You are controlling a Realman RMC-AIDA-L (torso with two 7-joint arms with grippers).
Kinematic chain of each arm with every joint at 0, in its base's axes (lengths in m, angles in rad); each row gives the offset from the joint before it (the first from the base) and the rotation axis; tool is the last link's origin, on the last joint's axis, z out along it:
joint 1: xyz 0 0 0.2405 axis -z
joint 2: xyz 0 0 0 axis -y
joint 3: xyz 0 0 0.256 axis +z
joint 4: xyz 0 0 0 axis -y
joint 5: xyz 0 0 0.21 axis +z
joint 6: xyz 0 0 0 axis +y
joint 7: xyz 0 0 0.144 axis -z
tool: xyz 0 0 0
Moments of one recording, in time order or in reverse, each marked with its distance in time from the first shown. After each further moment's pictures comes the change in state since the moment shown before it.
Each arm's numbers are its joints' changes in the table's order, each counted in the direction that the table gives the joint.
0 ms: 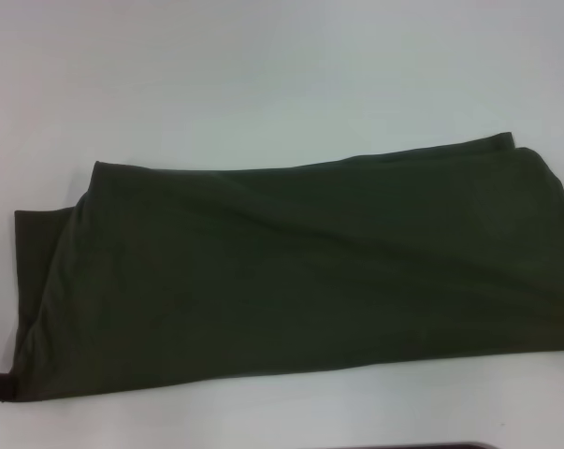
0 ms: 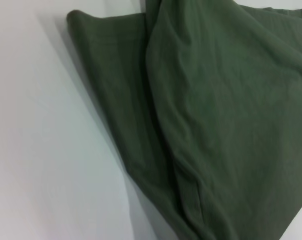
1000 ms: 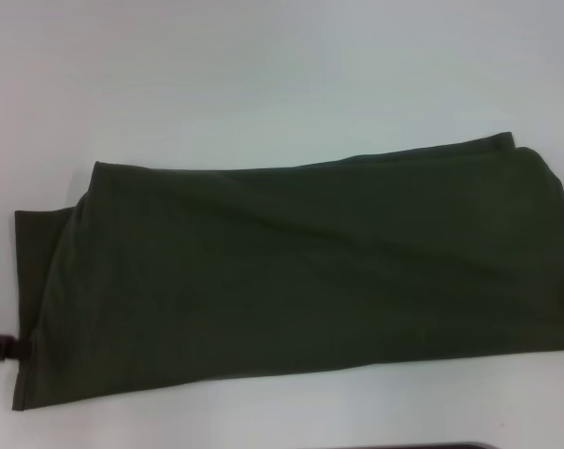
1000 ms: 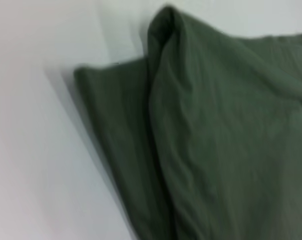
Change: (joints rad) left arm 0.058 -0.011 -0.027 0.001 -0.007 -0.011 0.047; right arm -0.038 0.030 0.046 0.009 0.007 -0.002 -0.053
